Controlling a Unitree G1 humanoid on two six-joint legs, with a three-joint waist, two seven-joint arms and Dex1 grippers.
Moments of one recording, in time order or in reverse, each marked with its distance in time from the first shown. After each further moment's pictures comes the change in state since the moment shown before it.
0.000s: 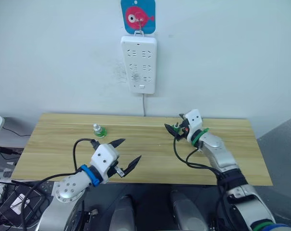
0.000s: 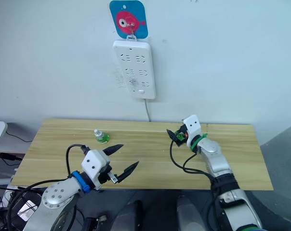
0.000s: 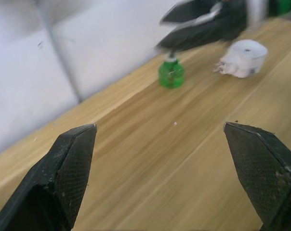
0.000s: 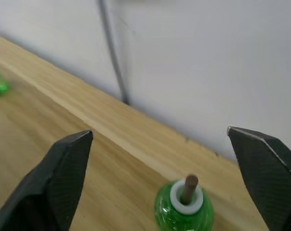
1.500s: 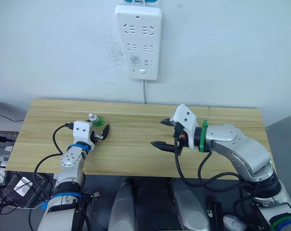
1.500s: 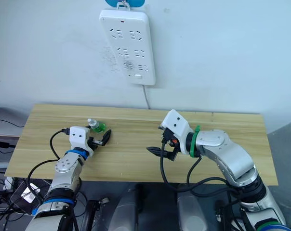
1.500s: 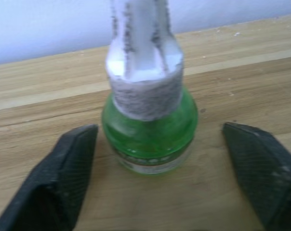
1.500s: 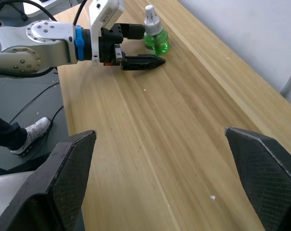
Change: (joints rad) left arm -0.662 -0.071 0.159 1.216 0.089 -0.540 0.137; right arm -0.099 -0.158 0.093 -0.703 0.190 0.798 0.084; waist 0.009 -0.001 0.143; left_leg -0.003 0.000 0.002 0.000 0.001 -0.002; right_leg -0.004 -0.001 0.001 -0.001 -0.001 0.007
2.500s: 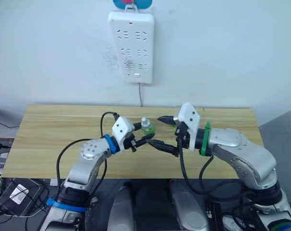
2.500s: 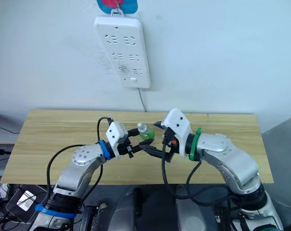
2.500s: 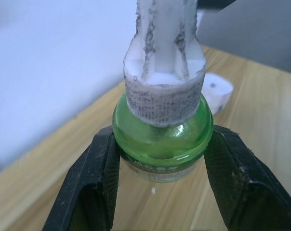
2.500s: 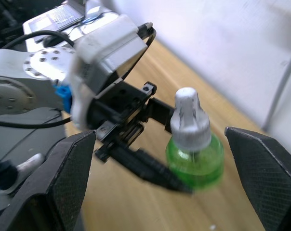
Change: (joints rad) left arm 0.088 0.050 -0.337 -0.851 -0.137 0.536 -0.415; right arm 0.042 0.078 -0.028 -0.047 0.057 -0.089 -0.118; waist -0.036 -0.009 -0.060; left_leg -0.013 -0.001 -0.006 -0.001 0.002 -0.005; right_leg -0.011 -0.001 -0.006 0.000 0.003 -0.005
